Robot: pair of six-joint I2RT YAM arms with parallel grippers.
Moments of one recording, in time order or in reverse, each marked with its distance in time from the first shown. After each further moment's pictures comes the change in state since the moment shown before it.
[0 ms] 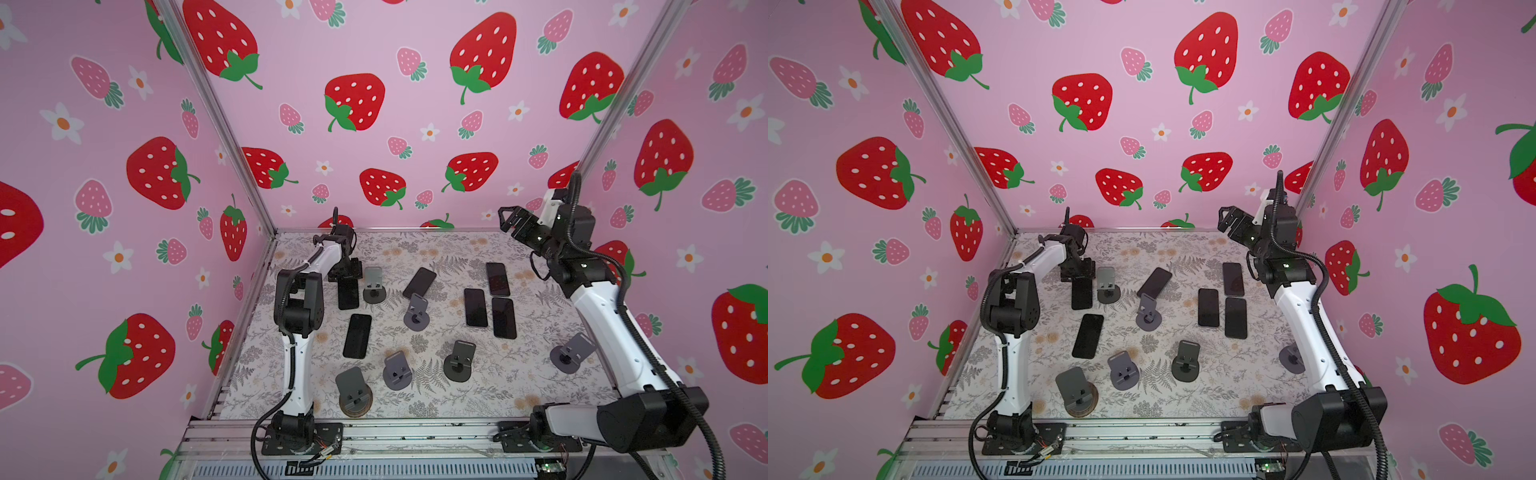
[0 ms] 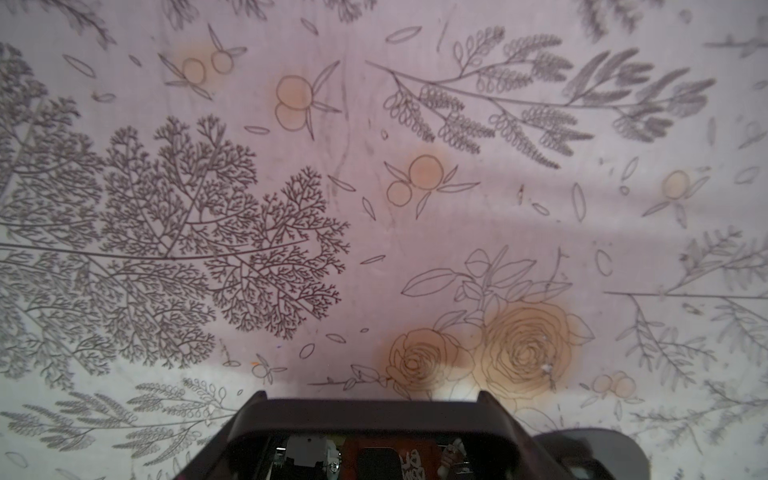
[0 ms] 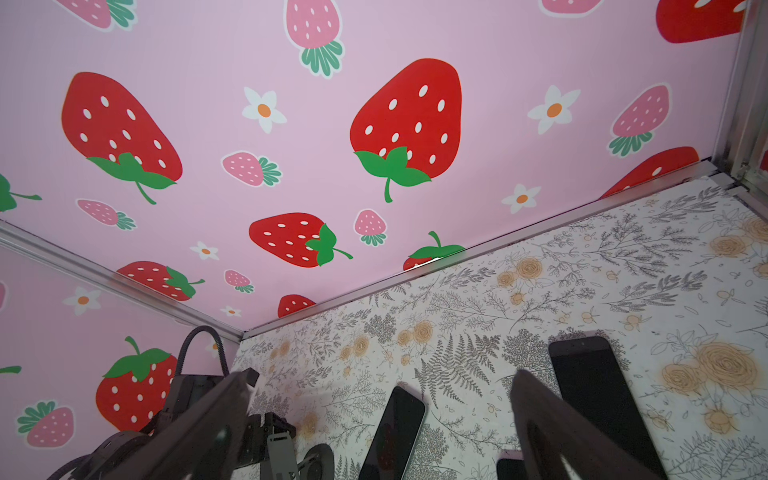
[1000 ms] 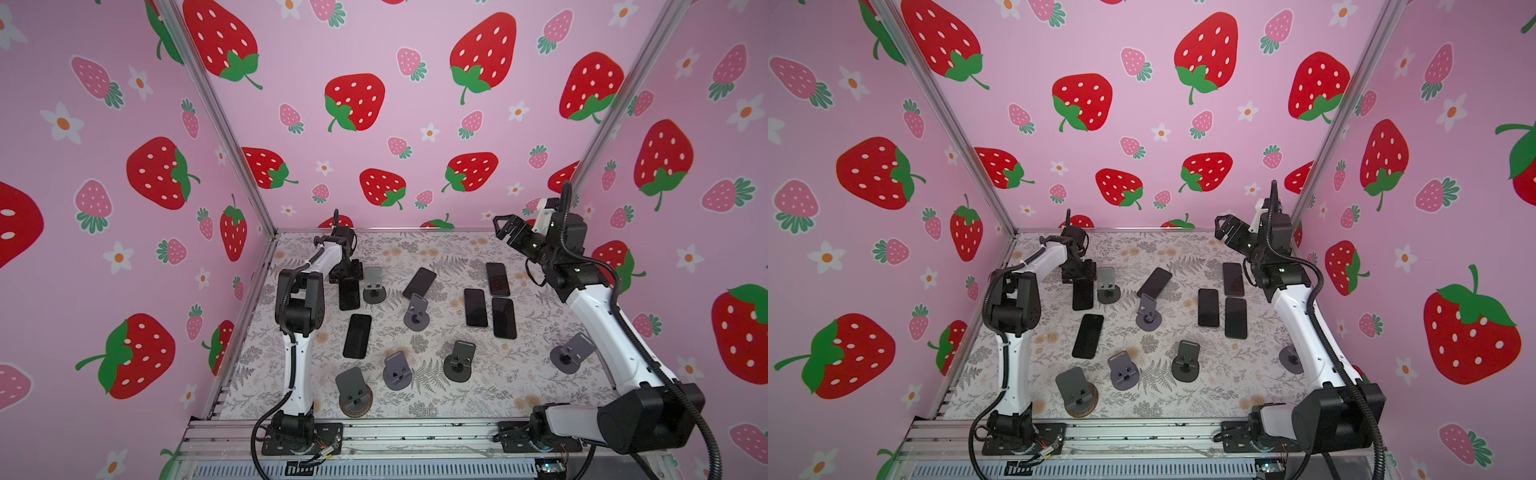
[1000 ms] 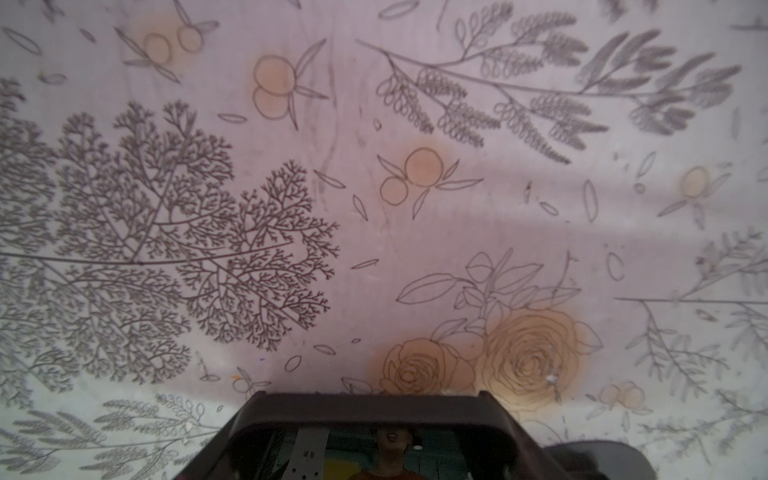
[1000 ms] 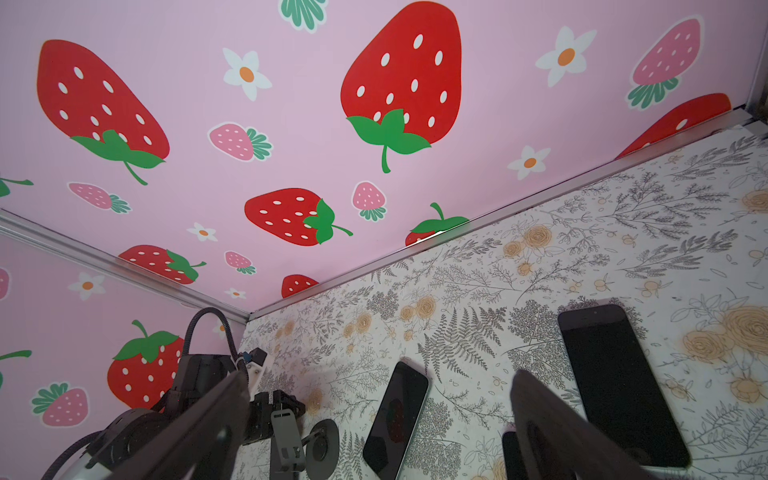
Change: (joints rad) left arm 0.000 0.020 -0.001 0.007 0.022 -0.006; right arm 0.000 -0.006 -0.086 0.030 -0.033 0.028
